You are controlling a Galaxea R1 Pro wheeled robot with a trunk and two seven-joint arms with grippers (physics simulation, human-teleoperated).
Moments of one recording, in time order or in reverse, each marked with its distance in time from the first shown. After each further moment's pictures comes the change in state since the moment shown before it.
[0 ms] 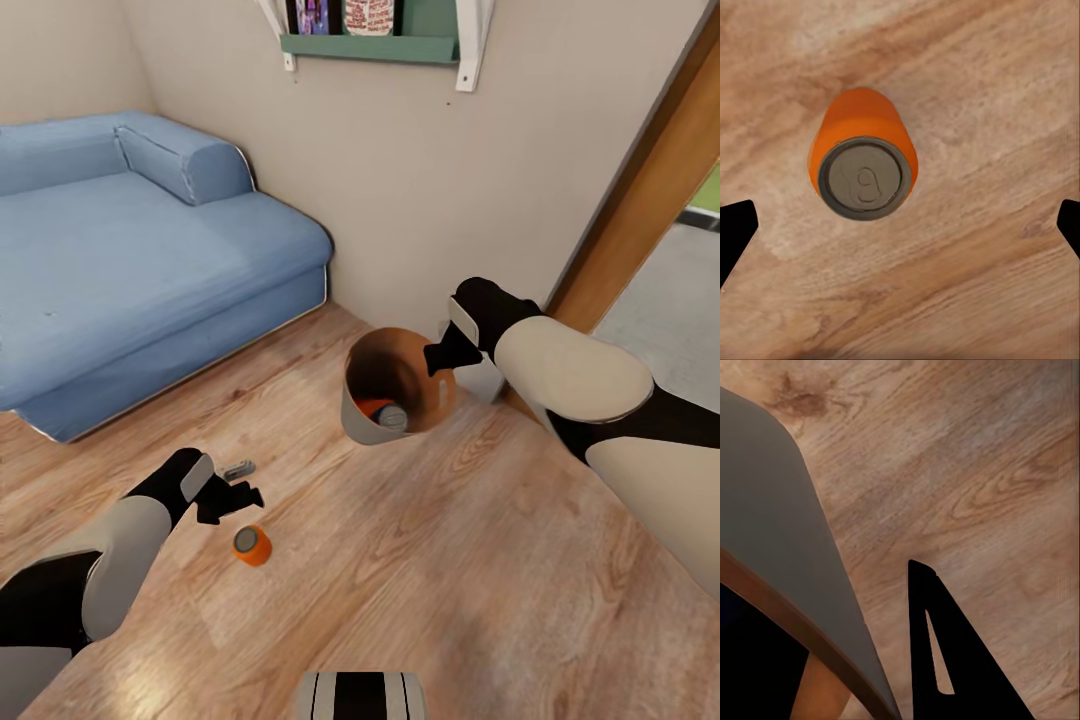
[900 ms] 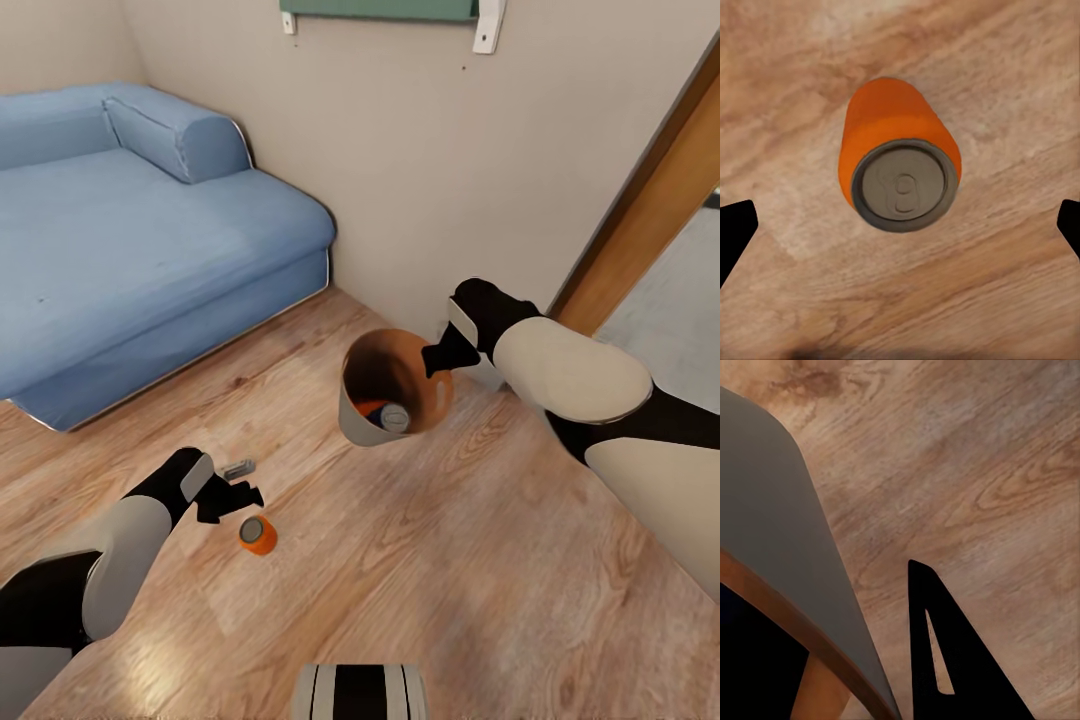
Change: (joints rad) left arm 0.000 -0.001 0.000 -0.002 0.000 -0.002 0.003; right arm 0.002 0.002 -0.006 0.003 -0.010 0.000 0.001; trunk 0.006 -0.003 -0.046
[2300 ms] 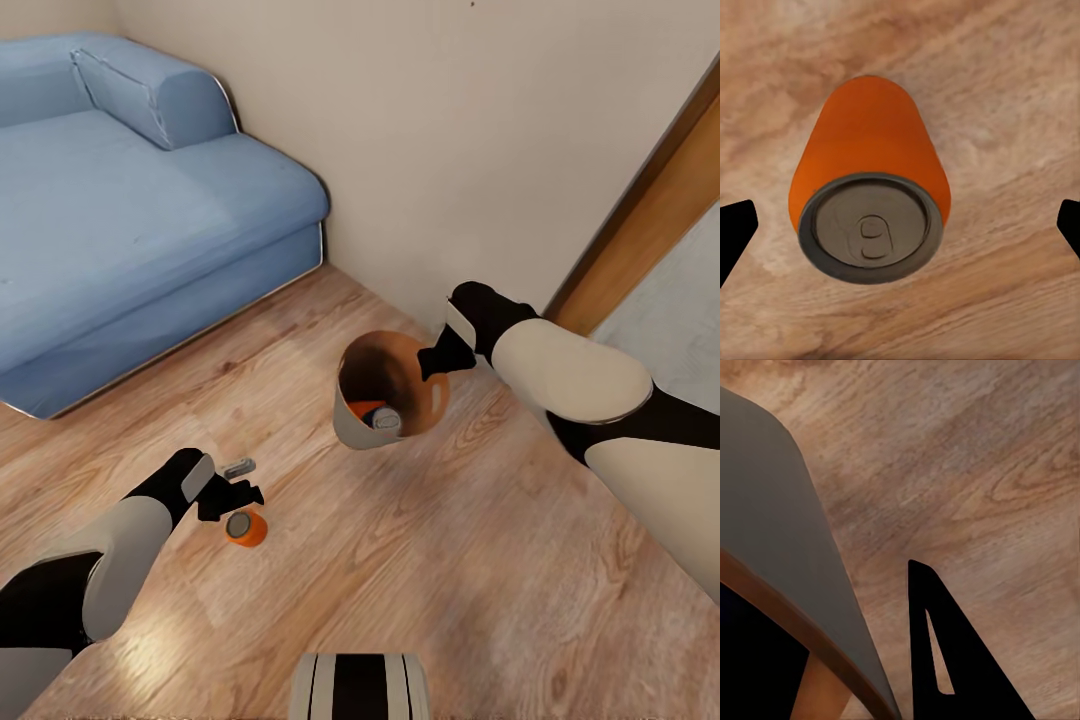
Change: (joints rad) left arm 0.002 -0.001 -0.009 0.000 0.000 -0.030 -0.002; right arm 0.002 0.000 -0.010 0.021 -0.014 0.000 -0.001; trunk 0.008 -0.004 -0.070
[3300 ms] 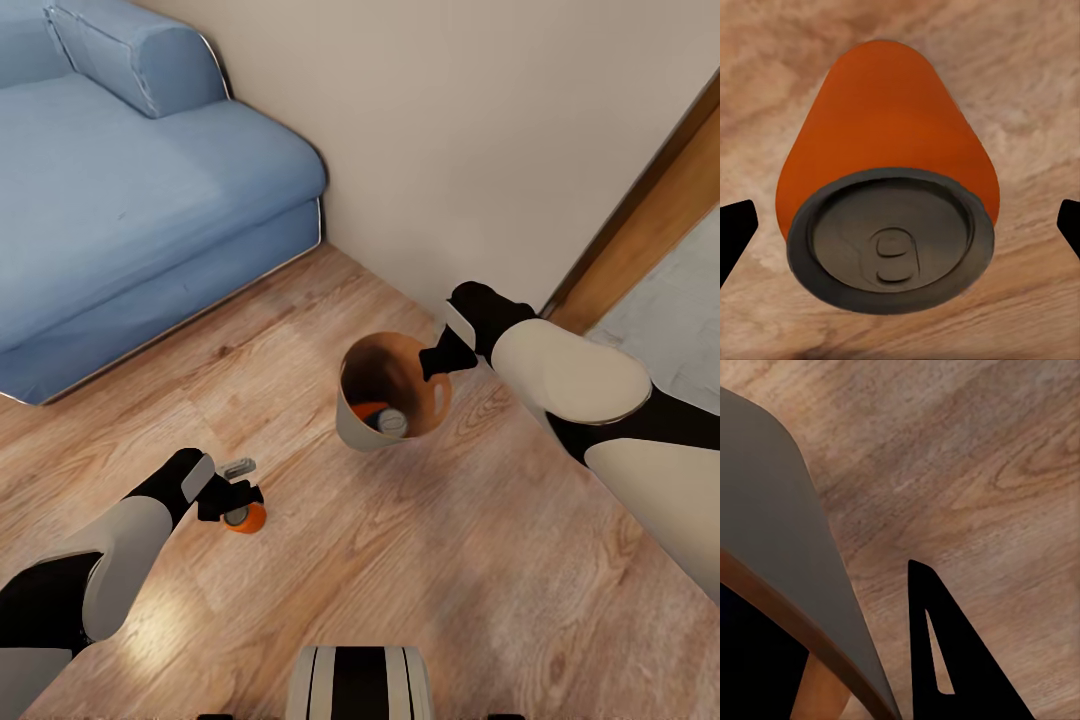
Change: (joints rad) left arm 0.000 0.000 0.000 0.000 0.000 0.001 0.001; right arm 0.001 0.001 0.012 0.000 0.013 0.000 -0.002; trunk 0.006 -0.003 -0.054
